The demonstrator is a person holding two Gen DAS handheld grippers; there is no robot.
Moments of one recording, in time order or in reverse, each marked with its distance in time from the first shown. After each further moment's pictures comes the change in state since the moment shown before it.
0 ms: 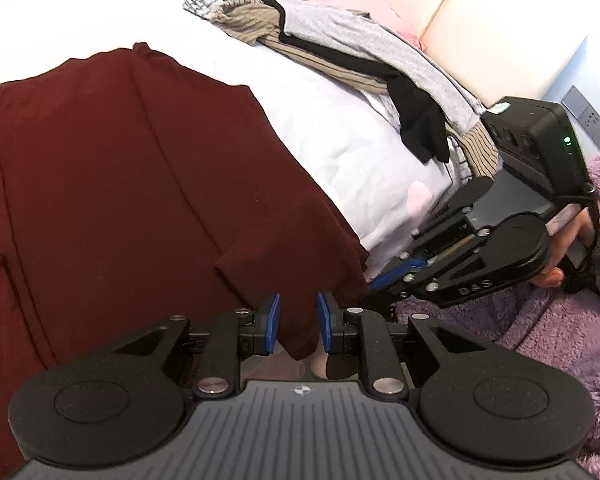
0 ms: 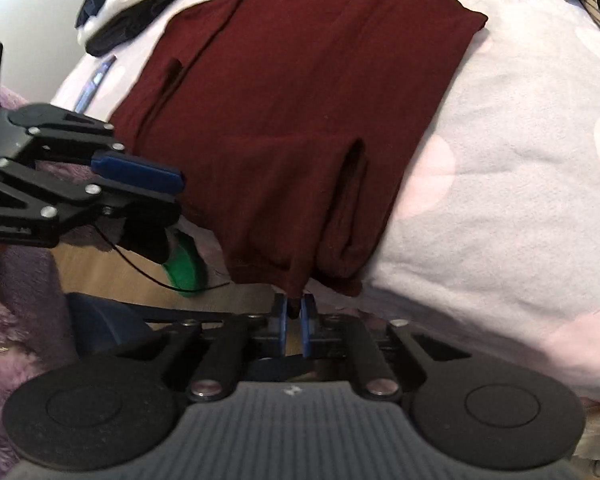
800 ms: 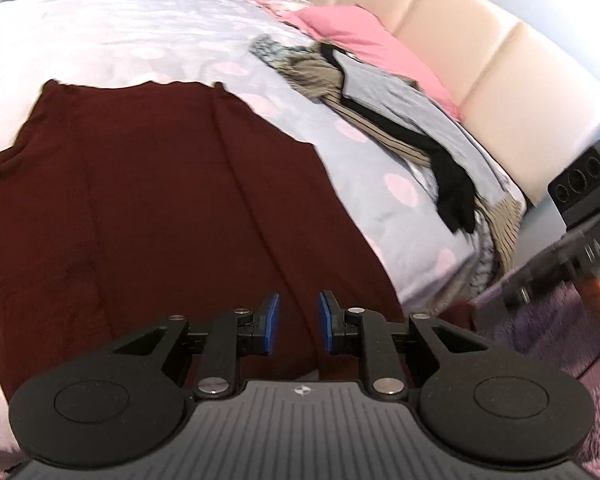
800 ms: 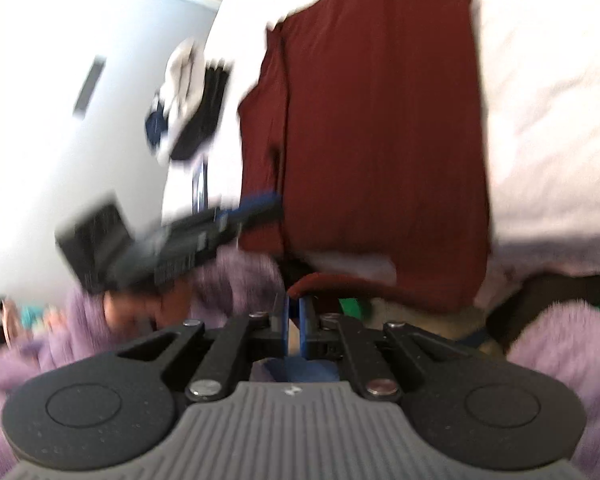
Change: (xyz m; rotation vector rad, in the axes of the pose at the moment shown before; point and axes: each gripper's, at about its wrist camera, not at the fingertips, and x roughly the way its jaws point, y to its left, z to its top) left arm -0.046 0.040 0.000 -0.172 -0.148 0.063; right arm -0.050 -0.002 0.015 0.461 -0.124 0.393
